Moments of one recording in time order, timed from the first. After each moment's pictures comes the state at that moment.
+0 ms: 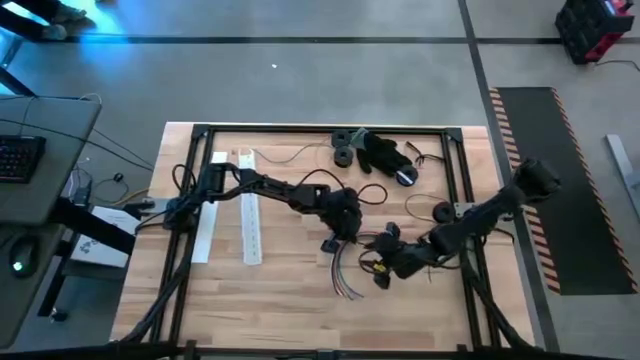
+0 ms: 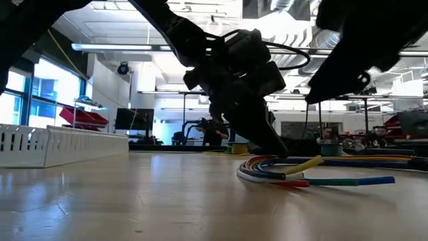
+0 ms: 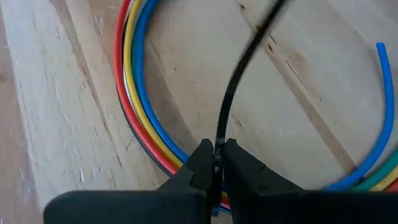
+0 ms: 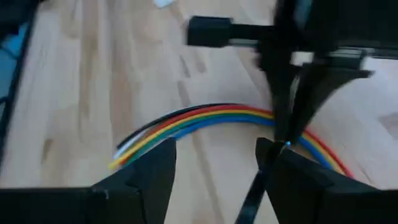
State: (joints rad) left arm 0.05 2.23 1.48 -0.13 0.40 0.34; right arm 0.51 1.45 0.69 -0.05 0.49 0.70
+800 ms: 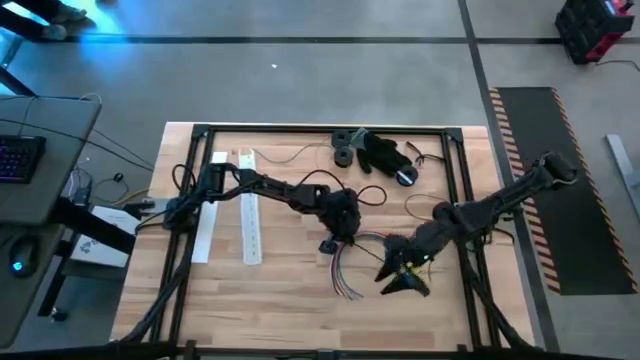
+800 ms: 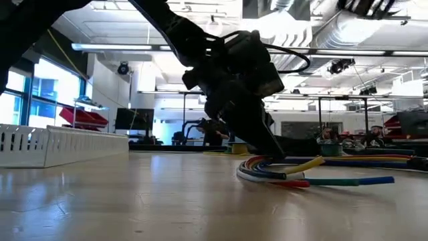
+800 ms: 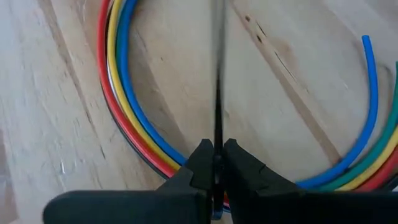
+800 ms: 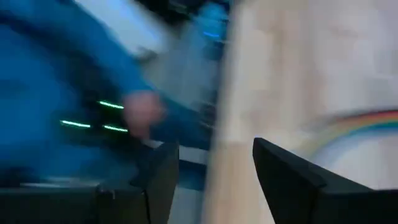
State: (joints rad) left arm 0.05 2.23 1.48 -0.17 0.43 0.34; right arm 0.48 1.15 0.77 0.04 -0.33 0.83
